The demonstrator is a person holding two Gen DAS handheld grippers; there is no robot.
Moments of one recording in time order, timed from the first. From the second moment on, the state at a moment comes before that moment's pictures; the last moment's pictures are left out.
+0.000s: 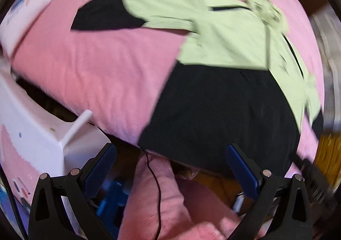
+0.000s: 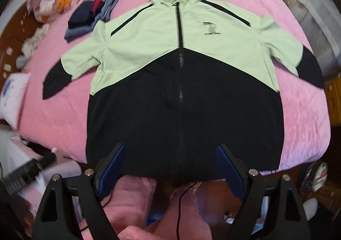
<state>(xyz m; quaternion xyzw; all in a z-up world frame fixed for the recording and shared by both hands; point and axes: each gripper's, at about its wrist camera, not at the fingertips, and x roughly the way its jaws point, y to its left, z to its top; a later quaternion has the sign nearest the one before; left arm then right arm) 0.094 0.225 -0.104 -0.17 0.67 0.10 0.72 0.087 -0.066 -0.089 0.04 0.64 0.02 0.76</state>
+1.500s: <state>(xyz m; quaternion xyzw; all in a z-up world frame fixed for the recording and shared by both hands) 0.243 0.565 -0.195 -0.39 0.32 0.20 0.84 0.221 0.188 -0.203 -0.05 0.66 0.07 0.75</state>
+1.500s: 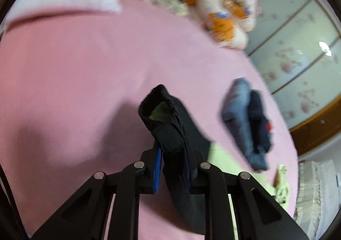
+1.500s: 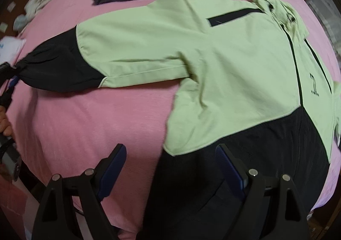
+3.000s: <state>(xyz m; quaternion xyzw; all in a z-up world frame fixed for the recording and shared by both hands) 0.374 0.070 -0.204 -0.19 0.54 -0.02 0.82 0.291 -0.211 -0.211 0.25 0.62 0.02 0.74</state>
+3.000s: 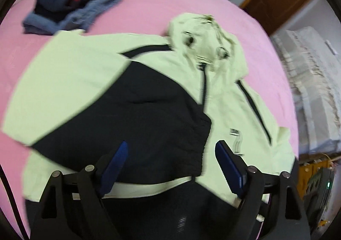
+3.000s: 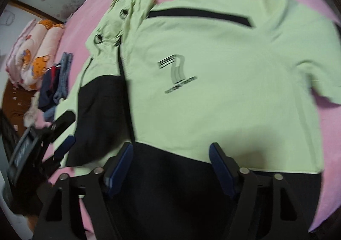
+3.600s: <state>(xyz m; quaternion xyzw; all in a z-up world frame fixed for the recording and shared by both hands) 0.295 0.252 -0.259 -0.19 0.61 0.15 0.75 0.347 -0.117 -0.260 0.25 0.66 0.07 0.70</state>
